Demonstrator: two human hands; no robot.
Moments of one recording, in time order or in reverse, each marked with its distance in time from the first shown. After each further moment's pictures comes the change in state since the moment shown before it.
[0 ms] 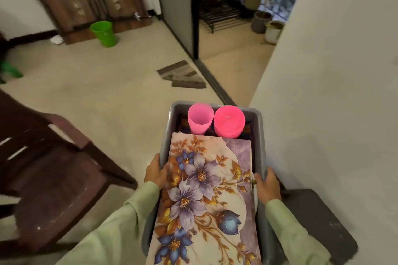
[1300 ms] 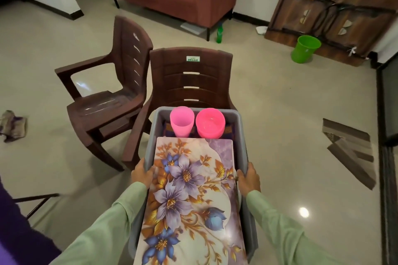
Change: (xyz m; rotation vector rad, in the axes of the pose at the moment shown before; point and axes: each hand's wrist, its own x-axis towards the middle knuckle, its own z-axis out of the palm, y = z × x) left_hand 0.009 -0.315 -0.392 -0.418 0.768 -0.783; right_hand -0.133 -0.311 0.553 -0.537 -0.713 -0.629
